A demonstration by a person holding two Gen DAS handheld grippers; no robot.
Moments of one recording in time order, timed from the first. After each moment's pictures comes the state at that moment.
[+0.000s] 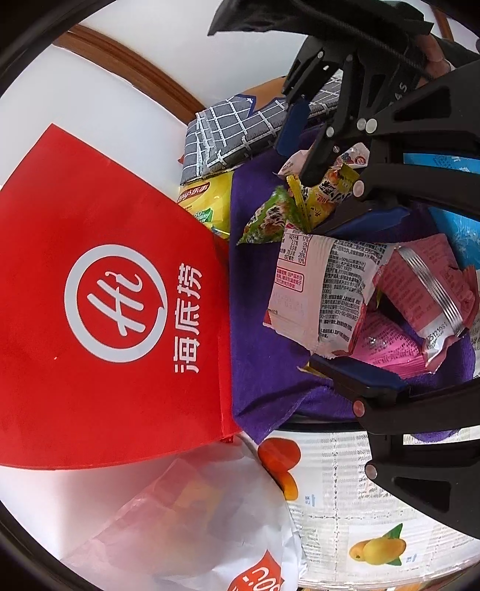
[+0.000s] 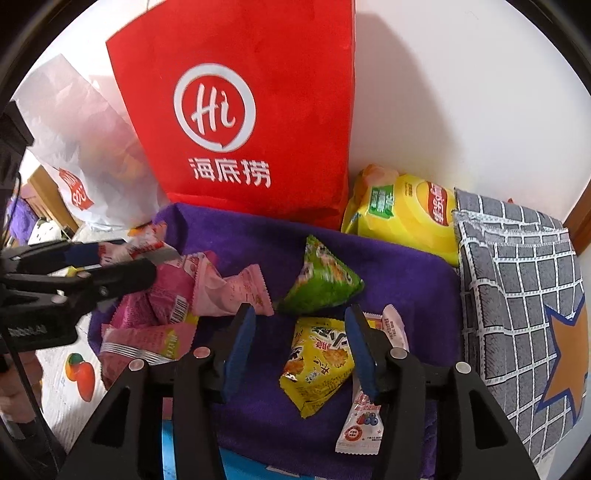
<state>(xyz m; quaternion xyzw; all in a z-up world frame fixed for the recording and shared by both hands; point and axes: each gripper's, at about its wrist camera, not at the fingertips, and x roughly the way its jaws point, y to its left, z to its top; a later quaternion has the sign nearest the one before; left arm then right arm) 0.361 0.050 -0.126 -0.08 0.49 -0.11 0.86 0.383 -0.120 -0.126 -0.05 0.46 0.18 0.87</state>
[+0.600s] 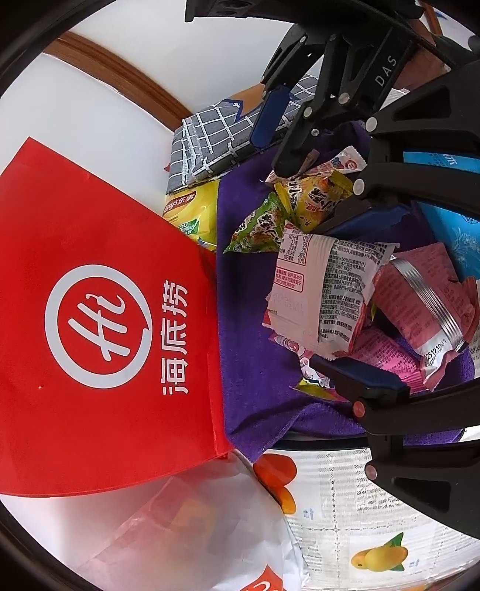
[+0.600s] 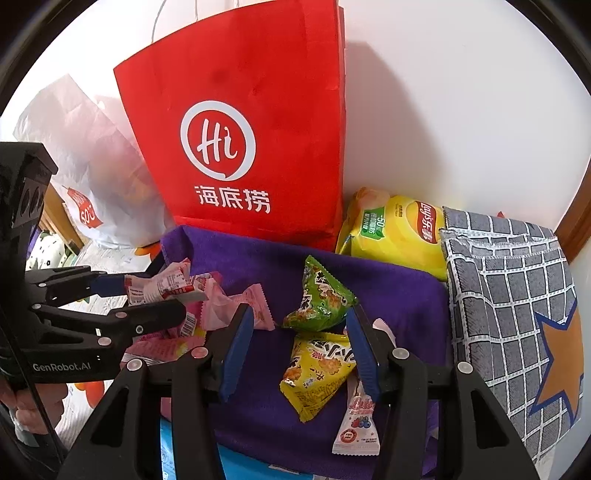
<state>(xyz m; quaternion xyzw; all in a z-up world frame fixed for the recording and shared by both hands) 0.361 0.038 -0.133 -0.07 0.50 -0.12 0.85 0.379 -0.127 -0.112 -0.04 0.44 0.18 0.88</state>
